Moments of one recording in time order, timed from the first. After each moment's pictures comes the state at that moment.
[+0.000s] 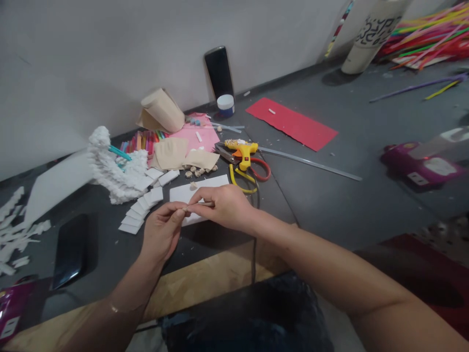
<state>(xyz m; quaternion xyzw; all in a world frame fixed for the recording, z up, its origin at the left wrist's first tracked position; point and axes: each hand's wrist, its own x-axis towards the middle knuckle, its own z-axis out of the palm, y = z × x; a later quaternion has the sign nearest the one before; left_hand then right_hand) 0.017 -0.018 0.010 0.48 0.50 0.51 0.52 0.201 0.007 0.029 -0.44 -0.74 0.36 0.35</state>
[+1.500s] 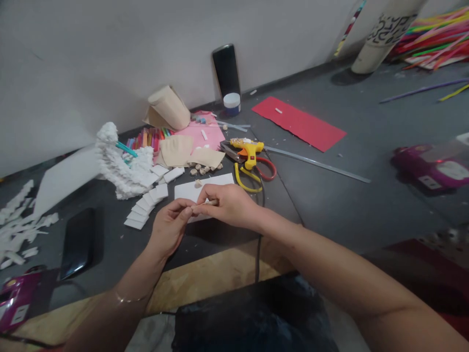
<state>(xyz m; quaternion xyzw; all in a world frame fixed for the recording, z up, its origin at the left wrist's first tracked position) 0.010 -0.019 0.007 0.47 0.47 0.45 0.59 0.201 0.010 0.018 -0.39 -0.73 0.44 0.35</state>
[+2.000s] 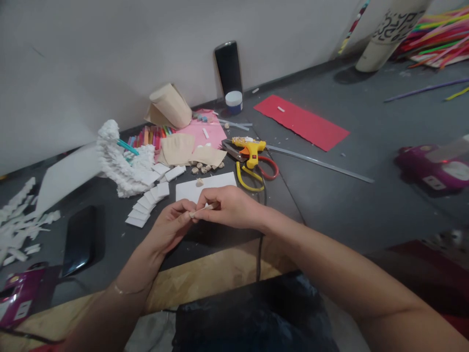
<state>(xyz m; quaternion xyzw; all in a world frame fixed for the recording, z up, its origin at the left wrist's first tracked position) 0.005 -0.017 0.018 0.42 0.42 0.40 0.71 0.204 0.009 0.022 -0.33 -0.75 0.49 0.32</state>
